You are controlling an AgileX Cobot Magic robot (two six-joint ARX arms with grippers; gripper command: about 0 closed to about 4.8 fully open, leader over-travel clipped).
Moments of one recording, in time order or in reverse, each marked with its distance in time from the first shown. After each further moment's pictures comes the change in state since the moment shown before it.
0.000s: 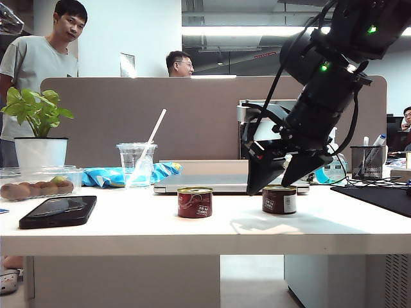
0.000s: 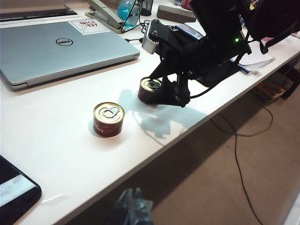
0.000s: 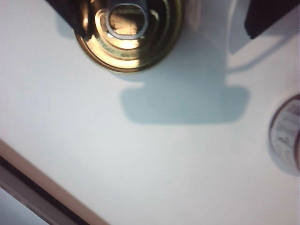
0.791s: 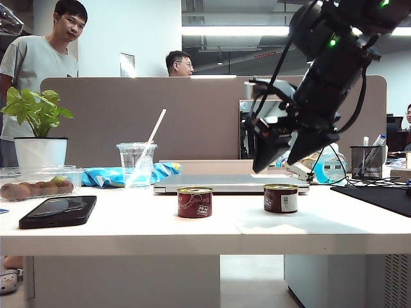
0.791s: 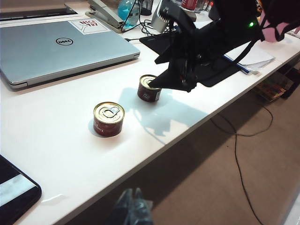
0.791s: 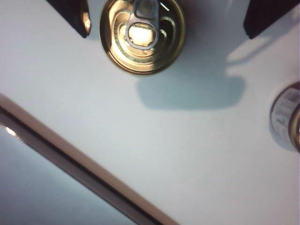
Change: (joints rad) left arm 0.000 0.000 0.000 -0.001 0.000 0.000; right arm -0.004 -0.079 -0.002 -0.012 0.026 0.006
